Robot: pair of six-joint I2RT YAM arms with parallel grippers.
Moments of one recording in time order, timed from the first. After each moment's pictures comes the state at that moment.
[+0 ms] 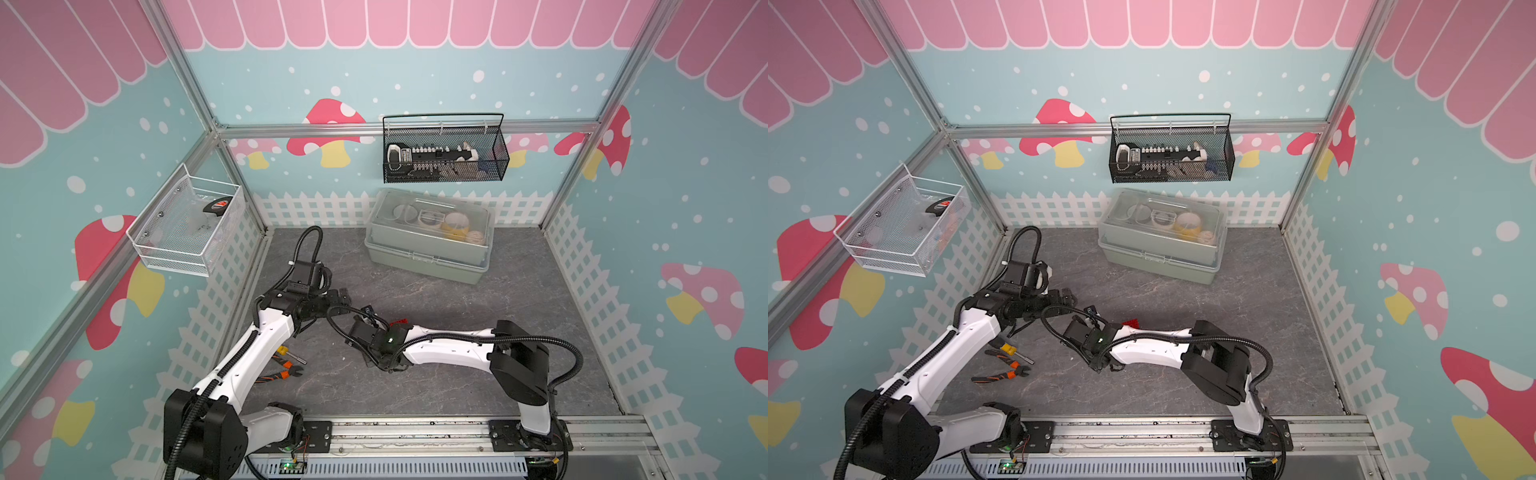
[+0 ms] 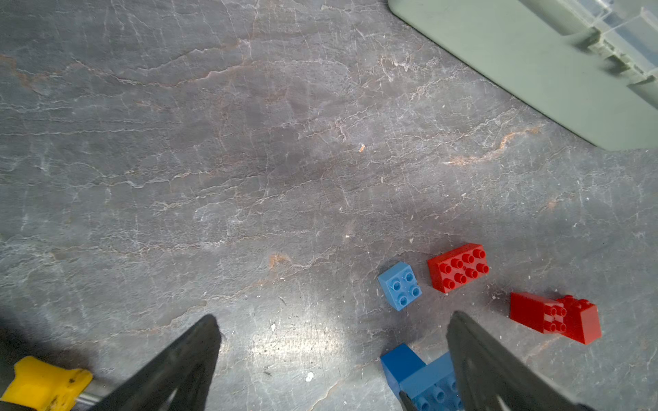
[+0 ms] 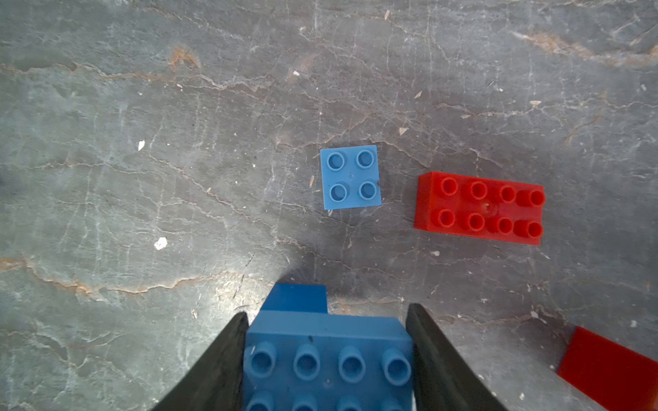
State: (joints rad) left arm -0.22 1.23 0.97 -0.72 0.10 -0.36; right arm 1.20 1.96 1.42 -0.64 0.36 0.68
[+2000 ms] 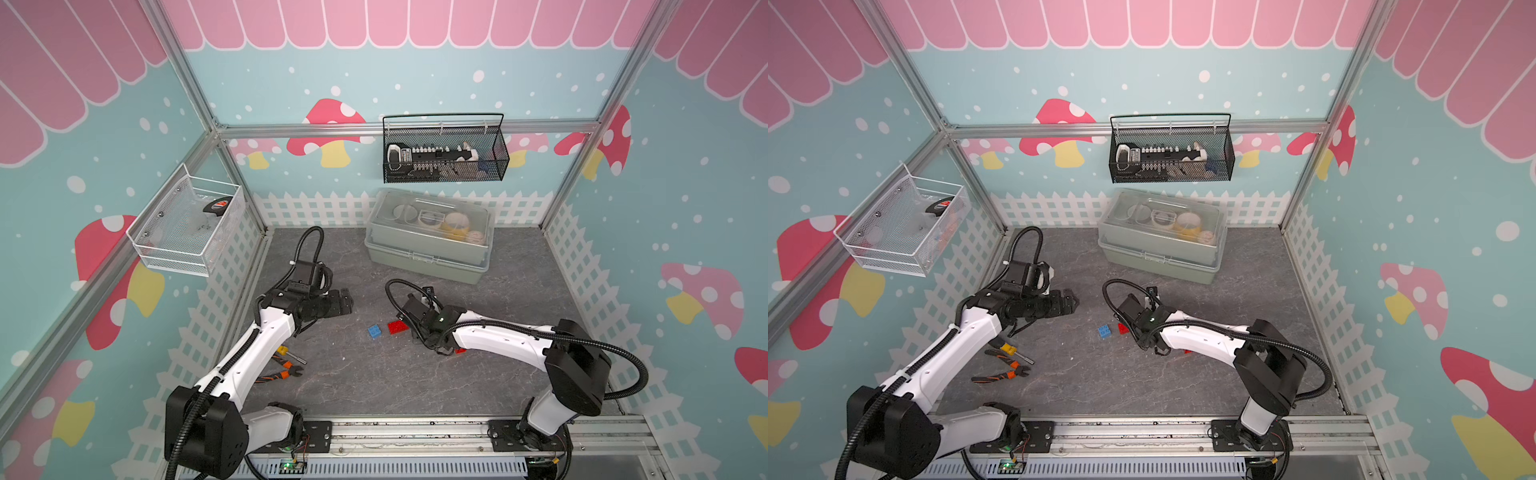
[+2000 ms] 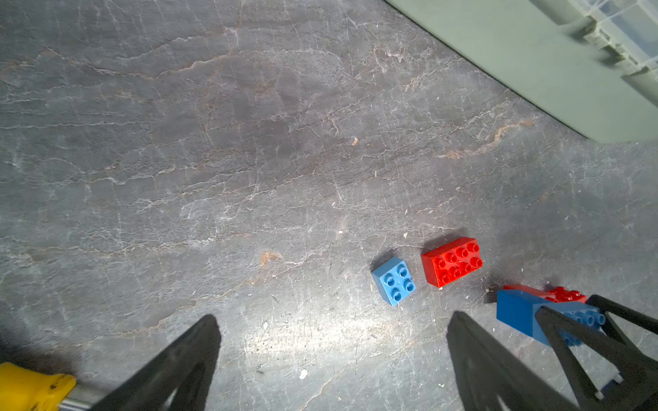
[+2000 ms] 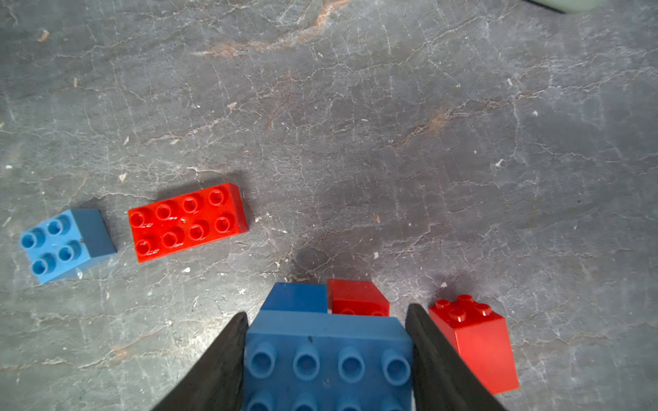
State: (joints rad) left arm -0.22 1.24 0.97 -0.72 0.13 -0.36; right arm 0.96 1.65 1.11 -0.68 0.44 0.82
